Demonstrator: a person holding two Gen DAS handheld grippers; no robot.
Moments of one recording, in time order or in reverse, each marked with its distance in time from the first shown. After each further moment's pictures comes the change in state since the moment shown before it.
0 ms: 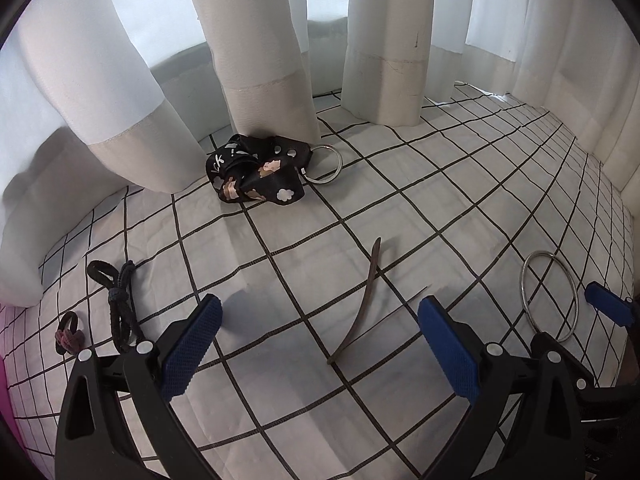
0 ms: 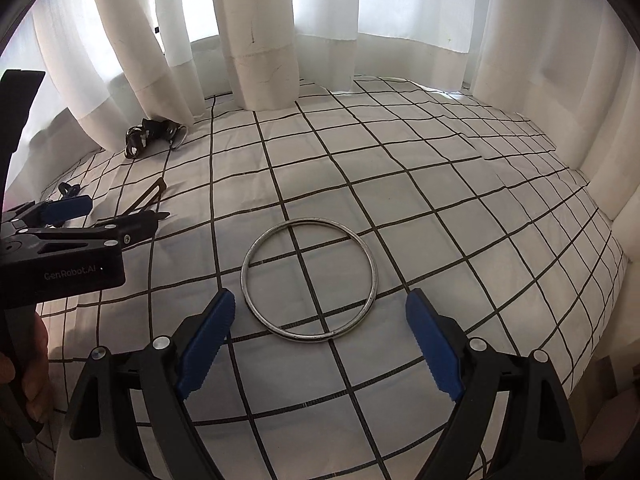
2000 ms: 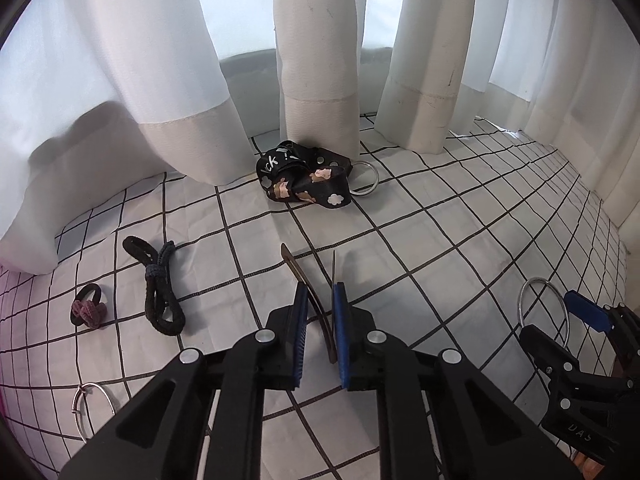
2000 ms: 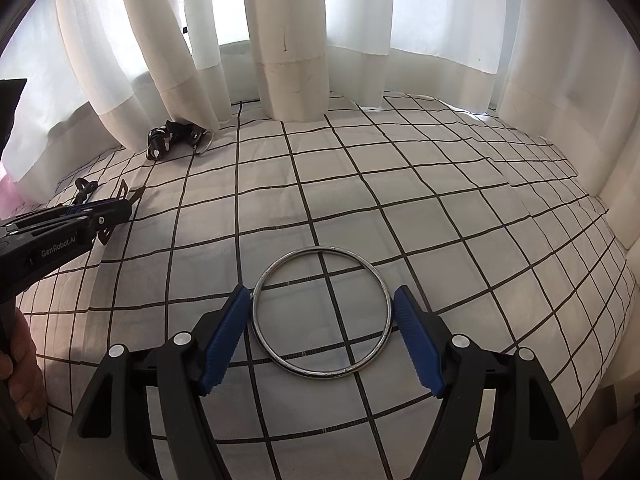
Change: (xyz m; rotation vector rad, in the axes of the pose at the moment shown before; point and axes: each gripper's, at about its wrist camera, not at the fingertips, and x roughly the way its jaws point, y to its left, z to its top) left arm -0.021 0.022 -0.018 -0.113 -0.094 0.001; right arm -0.001 0.009 0.009 -0.075 -0.031 0.062
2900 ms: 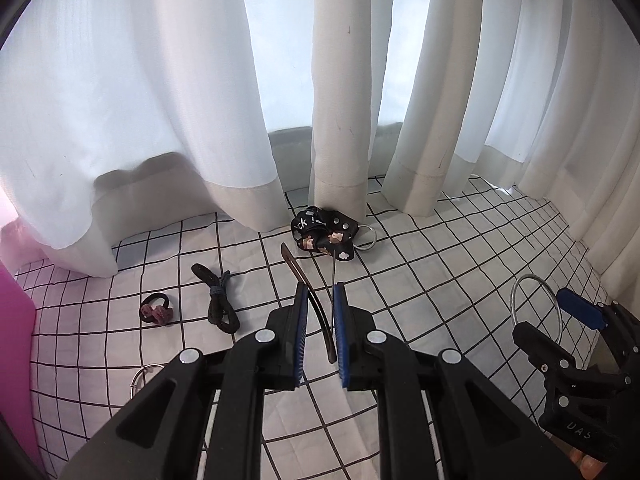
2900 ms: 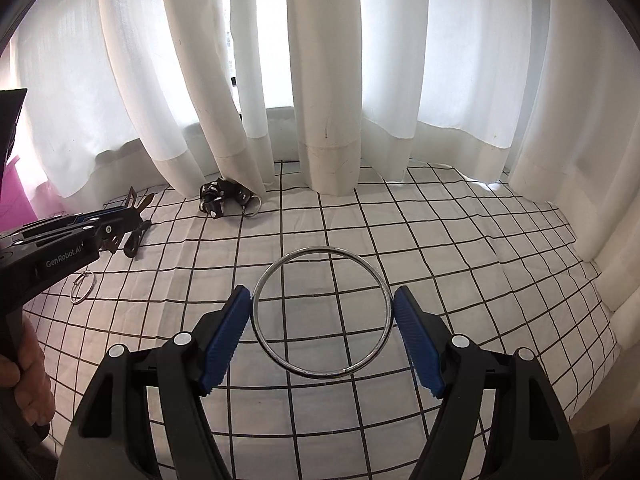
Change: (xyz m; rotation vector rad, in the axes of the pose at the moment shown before) left arm -0.086 0.004 0.018 -0.095 -0.106 0.062; right arm -0.071 0.014 0.050 -0.127 -0.096 0.100
